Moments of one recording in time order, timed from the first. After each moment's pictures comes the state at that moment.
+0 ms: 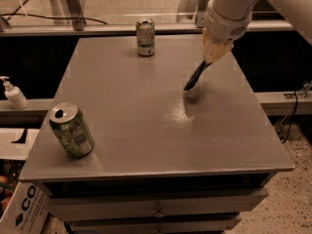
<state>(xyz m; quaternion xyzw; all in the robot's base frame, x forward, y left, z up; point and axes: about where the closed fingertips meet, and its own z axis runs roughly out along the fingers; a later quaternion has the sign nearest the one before) 0.631 -0.151 0.915 -0.81 0.56 -0.12 0.12</state>
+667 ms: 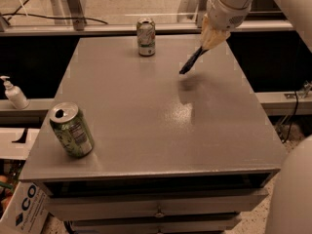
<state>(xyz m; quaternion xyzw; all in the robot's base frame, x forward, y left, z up) 0.682 -0.155 0.927 -0.79 0.58 -0.11 0.18</state>
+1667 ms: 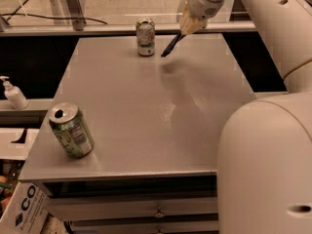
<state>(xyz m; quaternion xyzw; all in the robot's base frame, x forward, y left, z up) 0.765 -0.106 0.932 -0.77 0.58 -0.11 0.25</state>
